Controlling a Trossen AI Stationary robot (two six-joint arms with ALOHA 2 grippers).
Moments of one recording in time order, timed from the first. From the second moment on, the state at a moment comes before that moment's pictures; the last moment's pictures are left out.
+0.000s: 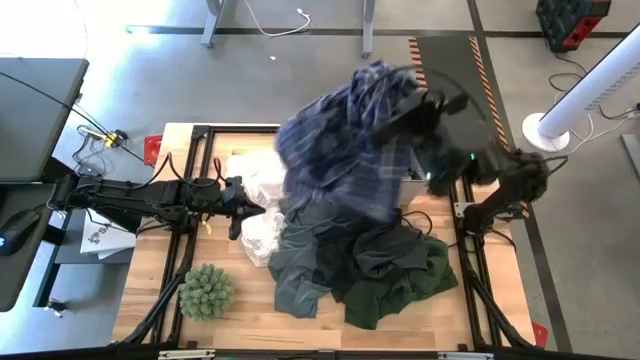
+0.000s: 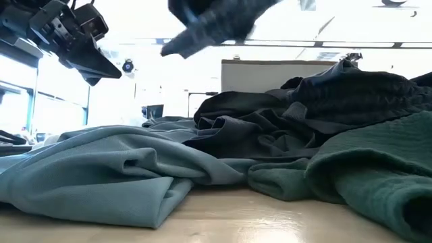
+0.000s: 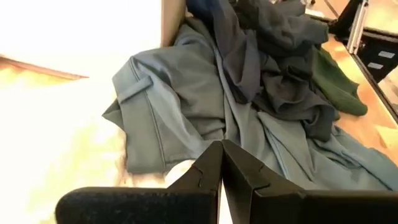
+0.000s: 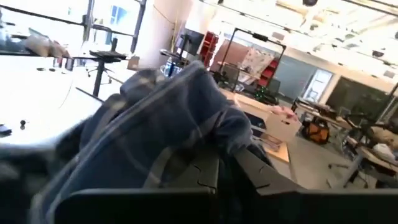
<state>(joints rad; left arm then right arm) -0.01 0.63 0.34 -0.17 -0.06 -0.20 0.22 1.60 2.10 -0.39 1.46 -0.44</state>
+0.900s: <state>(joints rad) -0.01 0.63 0.34 -0.15 -0.06 -0.18 -0.57 1.76 1.12 -0.56 -0.12 0.57</state>
